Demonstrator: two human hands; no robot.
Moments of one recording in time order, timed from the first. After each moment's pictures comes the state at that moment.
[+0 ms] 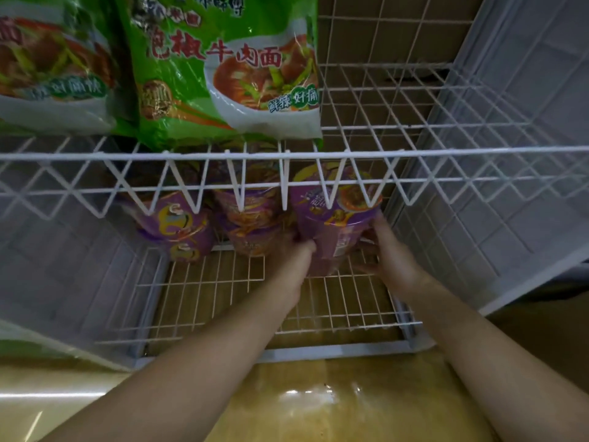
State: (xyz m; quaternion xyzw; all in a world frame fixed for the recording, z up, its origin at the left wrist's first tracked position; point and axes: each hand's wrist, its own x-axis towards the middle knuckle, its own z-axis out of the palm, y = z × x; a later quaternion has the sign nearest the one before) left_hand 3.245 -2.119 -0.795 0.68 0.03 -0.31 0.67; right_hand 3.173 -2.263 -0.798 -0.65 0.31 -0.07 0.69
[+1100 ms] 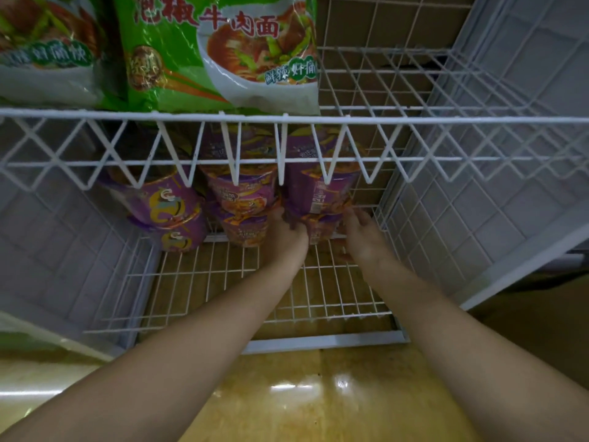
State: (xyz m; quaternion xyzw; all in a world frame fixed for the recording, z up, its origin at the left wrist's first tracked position) left_hand 3.254 -2.127 -0.798 0.79 -0.03 -0.18 0.58; right_hand 3.198 -2.234 -0.798 -0.72 0.37 -0.11 0.57
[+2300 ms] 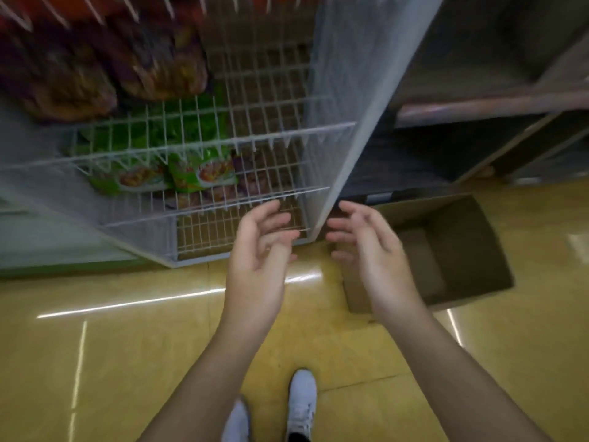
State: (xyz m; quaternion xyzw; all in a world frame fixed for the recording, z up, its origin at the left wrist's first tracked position) left_hand 2.958 -2.034 -0.269 0.70 -0.09 -0.23 0.67; right_hand 2.883 -2.159 -0.284 -0.64 0.38 -0.15 0.65
